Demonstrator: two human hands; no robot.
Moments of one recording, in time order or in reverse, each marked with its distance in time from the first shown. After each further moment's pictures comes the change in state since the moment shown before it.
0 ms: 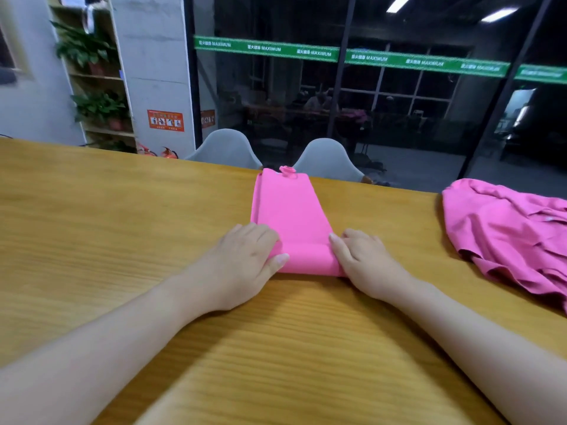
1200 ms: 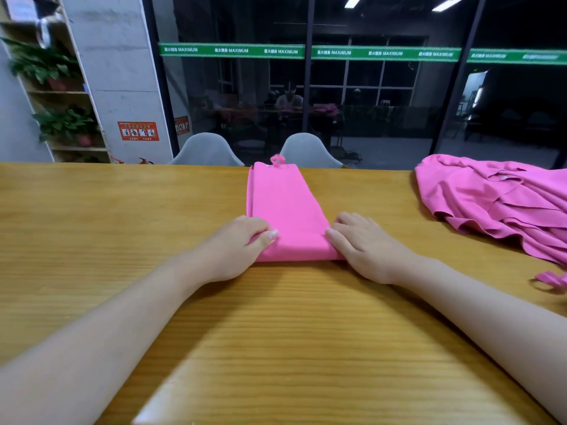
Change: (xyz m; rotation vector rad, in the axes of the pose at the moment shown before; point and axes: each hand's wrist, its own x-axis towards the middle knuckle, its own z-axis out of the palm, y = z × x) left_hand -0.009 -0.009 -0.017 -0.464 -0.181 -0.099; right_hand -0.045 -0.011 -0.002 -0.067 0.017 -0.094
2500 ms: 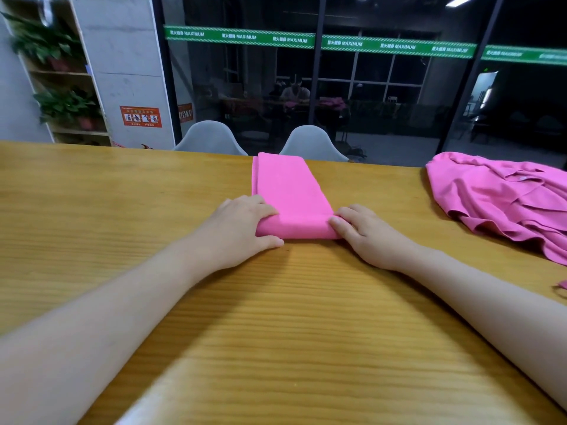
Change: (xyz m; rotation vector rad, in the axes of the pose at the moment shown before) left_hand 0.004 -0.001 -0.005 0.277 0.086 -0.045; right_hand 0.024 0.015 0.015 0.250 -0.023 0.123
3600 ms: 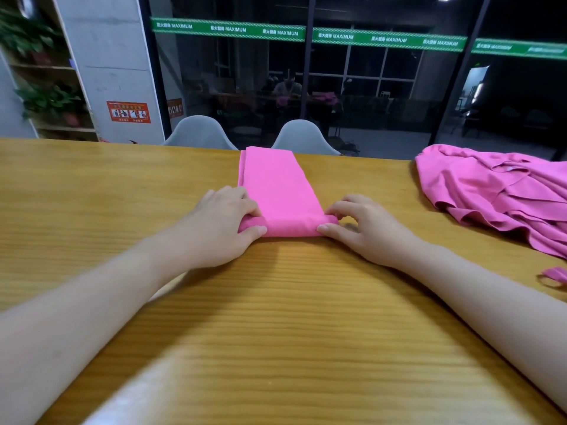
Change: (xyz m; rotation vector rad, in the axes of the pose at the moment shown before) left_hand -0.001 0.007 0.000 0.087 0.023 0.053; right_hand -0.015 0.009 -0.013 -0.059 0.138 -0.103
